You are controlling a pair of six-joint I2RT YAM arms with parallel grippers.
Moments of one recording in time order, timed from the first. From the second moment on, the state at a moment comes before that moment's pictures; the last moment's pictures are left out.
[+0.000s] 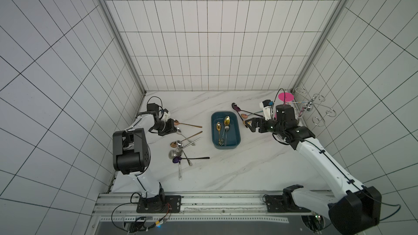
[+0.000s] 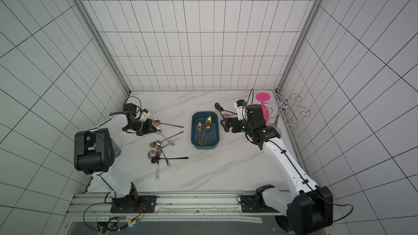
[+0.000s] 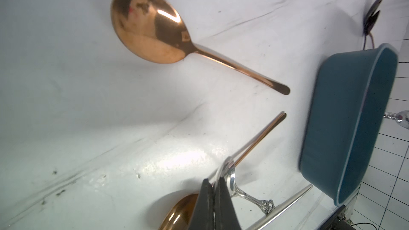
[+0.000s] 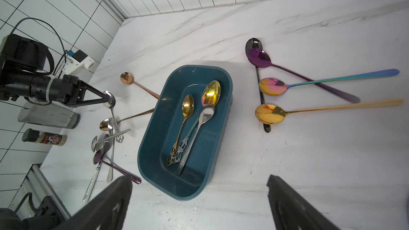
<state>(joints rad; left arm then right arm) 0.15 1.74 1.17 -0.73 0.58 -0.11 0.38 1.17 0.97 -0.45 -0.37 0.23</state>
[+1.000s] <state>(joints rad) 0.12 1.52 1.14 -0.54 0.91 -0.21 0.73 1.64 1.40 -0.52 -0.51 0.23</state>
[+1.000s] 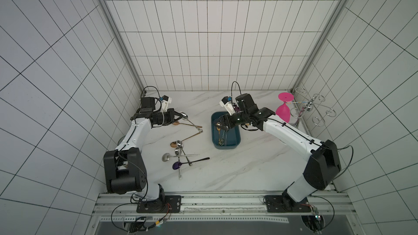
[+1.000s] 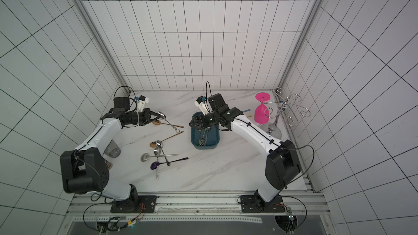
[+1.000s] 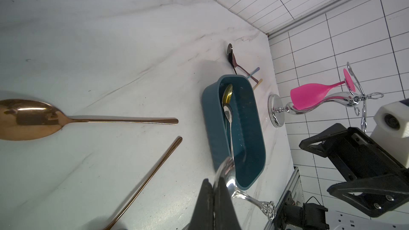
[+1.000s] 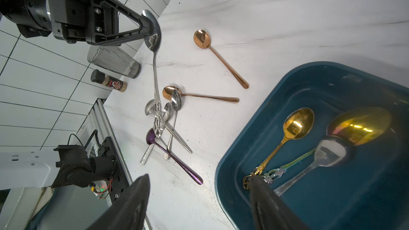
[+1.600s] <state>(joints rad) -0.08 1.50 1.16 -0.60 0.98 -0.08 0.81 1.81 1.52 -0.50 -0.65 0.39</state>
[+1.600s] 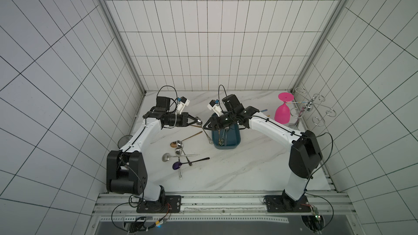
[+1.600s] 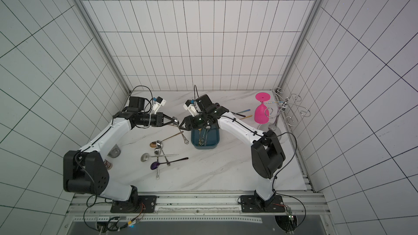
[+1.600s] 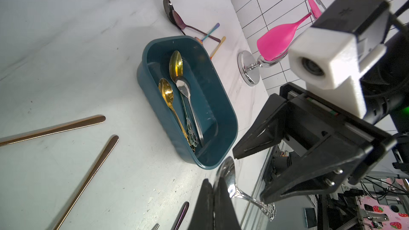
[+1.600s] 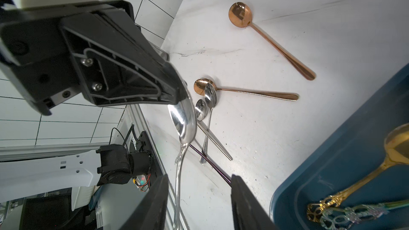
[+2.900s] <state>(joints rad) 0.04 1.42 1.06 -0.50 0.87 -0.17 0.63 1.71 1.25 -0.39 -0.50 0.55</state>
